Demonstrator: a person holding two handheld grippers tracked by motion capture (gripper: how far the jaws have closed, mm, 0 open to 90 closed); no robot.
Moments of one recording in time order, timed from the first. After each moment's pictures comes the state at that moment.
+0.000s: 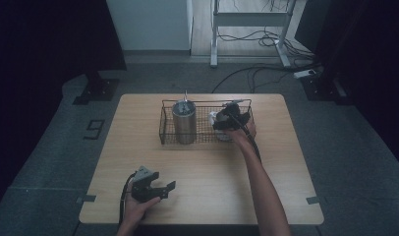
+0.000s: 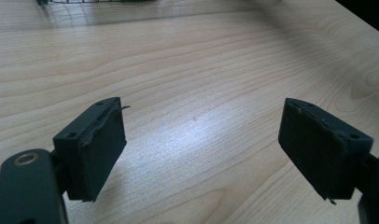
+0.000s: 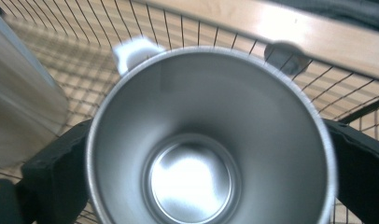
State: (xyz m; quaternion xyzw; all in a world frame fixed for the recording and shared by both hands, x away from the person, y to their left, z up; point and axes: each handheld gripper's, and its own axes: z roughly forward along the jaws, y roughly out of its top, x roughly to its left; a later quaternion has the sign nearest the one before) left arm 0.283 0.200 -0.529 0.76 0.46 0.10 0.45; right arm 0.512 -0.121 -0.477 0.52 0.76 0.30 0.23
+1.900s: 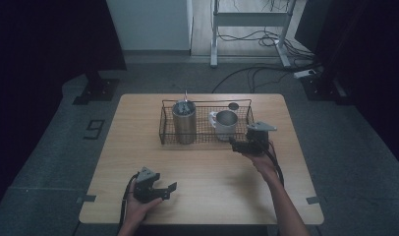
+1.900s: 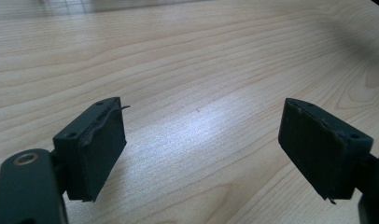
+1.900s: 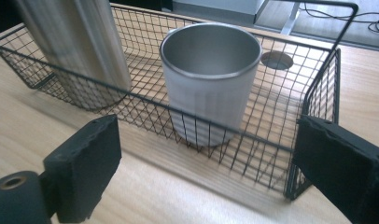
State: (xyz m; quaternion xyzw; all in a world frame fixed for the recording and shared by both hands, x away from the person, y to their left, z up) left arm 0.284 0.195 -0.536 0.77 0.46 0.11 0.43; right arm 0.399 -0.184 -0.466 0.47 0.73 0.43 0.24
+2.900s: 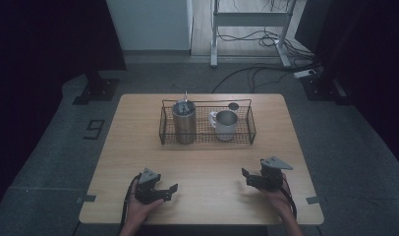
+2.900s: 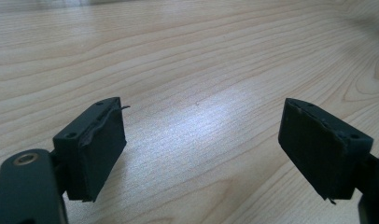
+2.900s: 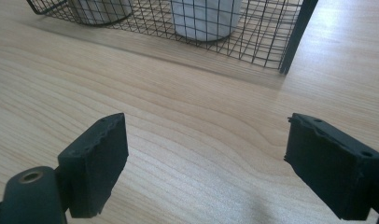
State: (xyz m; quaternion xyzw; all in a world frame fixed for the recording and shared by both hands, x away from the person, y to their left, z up) left arm 0.282 0.191 -0.539 0.77 0.46 0.12 0.42; right arm 0.315 -0.225 -0.532 0.48 0.73 0.43 0.23
